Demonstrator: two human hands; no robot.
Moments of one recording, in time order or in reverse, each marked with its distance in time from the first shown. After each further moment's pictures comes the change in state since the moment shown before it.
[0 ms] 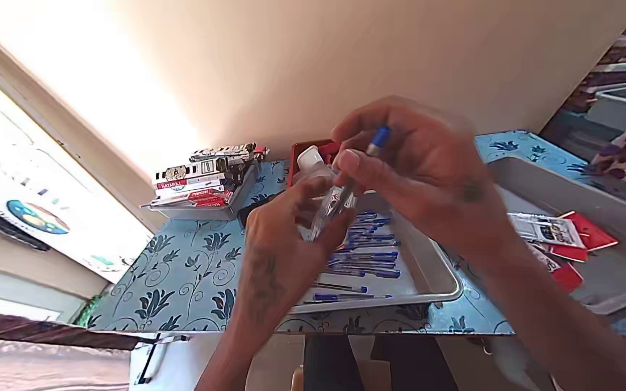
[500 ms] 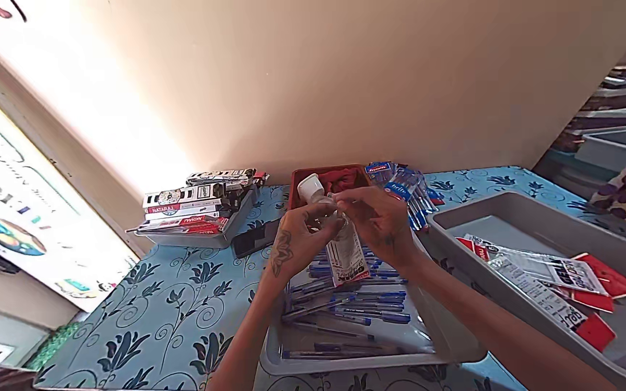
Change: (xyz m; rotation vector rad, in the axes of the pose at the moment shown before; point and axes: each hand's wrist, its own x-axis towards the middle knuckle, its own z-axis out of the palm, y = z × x) left_hand 0.054 -0.099 0.064 -0.320 -0.194 -0.154; right_hand 0.000 0.148 0.025 -0.331 0.232 -0.195
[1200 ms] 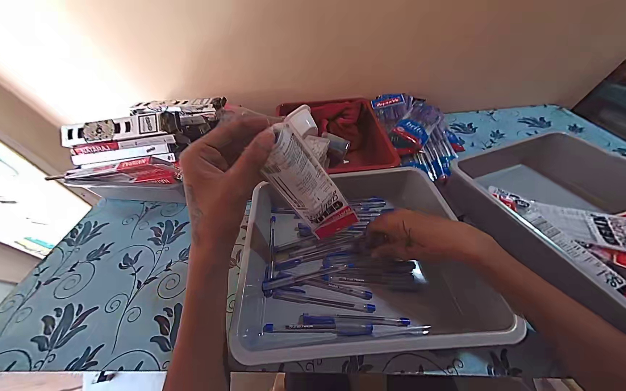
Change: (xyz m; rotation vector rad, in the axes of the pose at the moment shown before) left_hand -0.018 -0.040 -0.029 -0.181 0.259 0.135; right_hand -0.072 0.045 -0.042 -0.123 -1.236 0.527
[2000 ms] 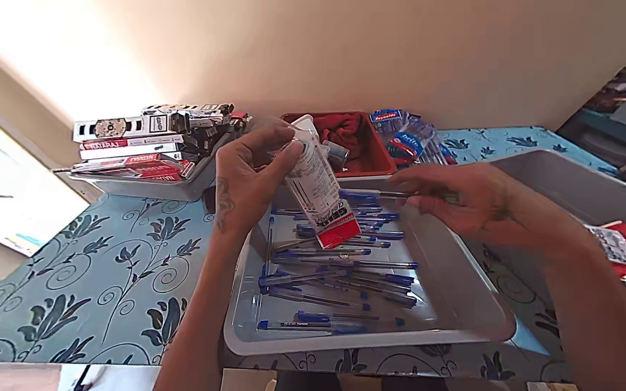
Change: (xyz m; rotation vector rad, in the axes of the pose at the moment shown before) left_hand 0.006 -0.009 0.016 0.028 -0.005 0.009; right_hand -0.054 -0.024 -0.047 -0.157 0.592 -0.212
